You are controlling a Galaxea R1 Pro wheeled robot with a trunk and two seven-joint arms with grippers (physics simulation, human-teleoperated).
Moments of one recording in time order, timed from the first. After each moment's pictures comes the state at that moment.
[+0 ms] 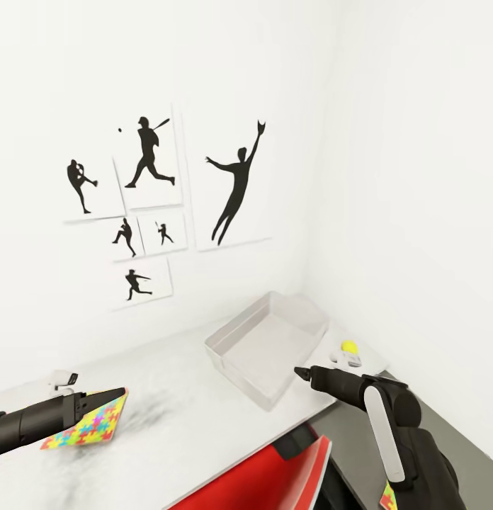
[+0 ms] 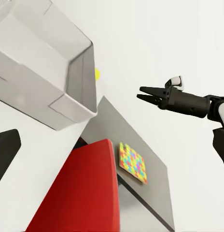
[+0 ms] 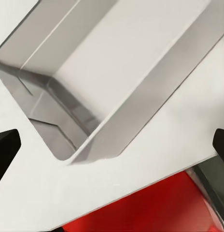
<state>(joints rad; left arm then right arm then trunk) -0.24 0.27 0.51 -1.45 0.01 0.98 -1.57 -0.33 0.07 -0.10 -1.57 -0.23 1.03 0.15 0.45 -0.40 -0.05</state>
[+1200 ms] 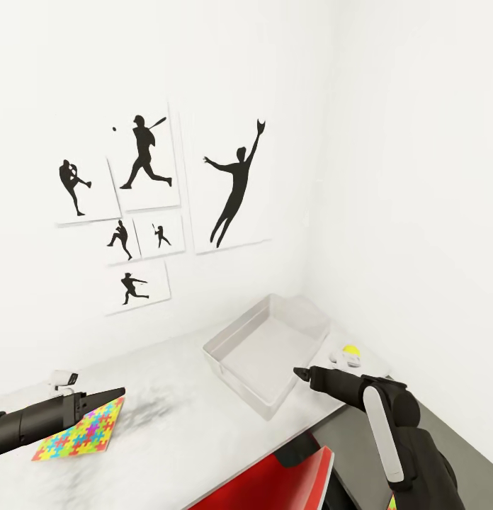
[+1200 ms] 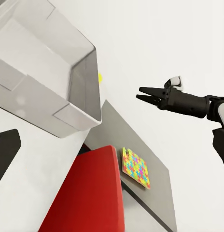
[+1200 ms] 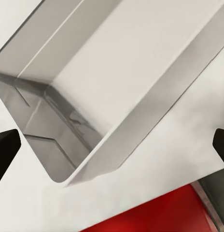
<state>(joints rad) -0.24 0.27 0.51 -1.45 0.01 0.98 -1.57 -0.33 0.07 -0.10 -1.57 -0.23 1.03 0.15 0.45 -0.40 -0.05</state>
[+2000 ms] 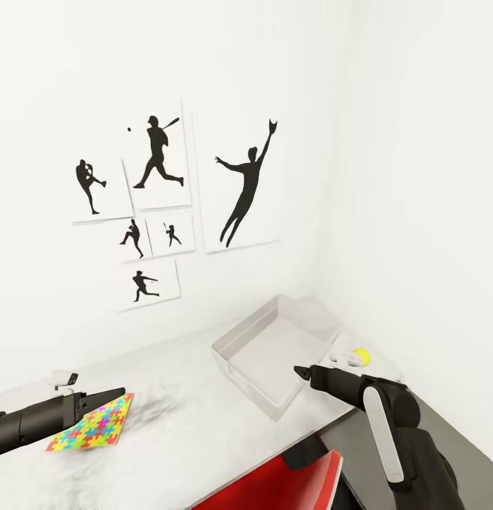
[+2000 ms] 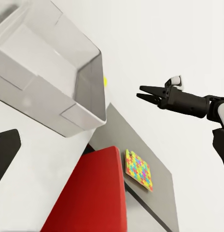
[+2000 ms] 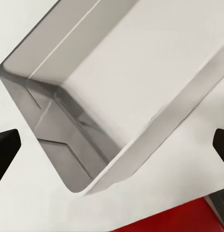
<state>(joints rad) -0.24 0.27 0.51 -1.45 0.01 0.98 -1.57 -0.33 0.07 -0.10 -1.57 -0.24 1.01 0.15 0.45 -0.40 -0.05</state>
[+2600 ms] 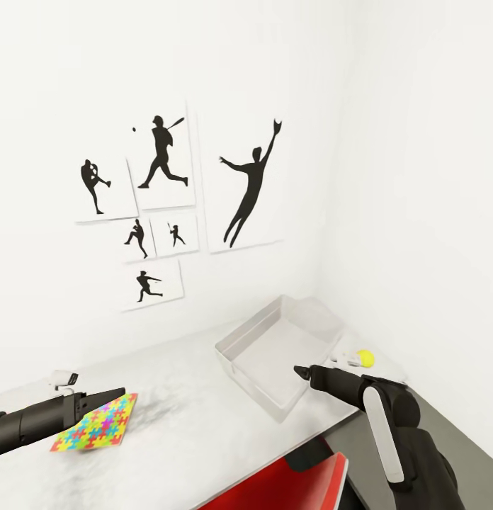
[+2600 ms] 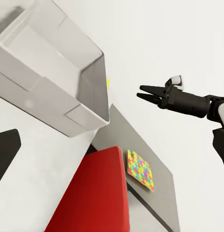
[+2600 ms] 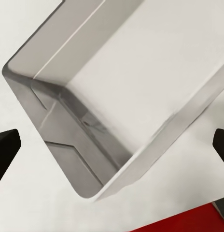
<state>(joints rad) -0.24 0.27 0.51 -1.45 0.01 0.98 -1.57 -0.33 0.07 -0.10 -1.57 -0.24 1.01 0.15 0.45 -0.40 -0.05</state>
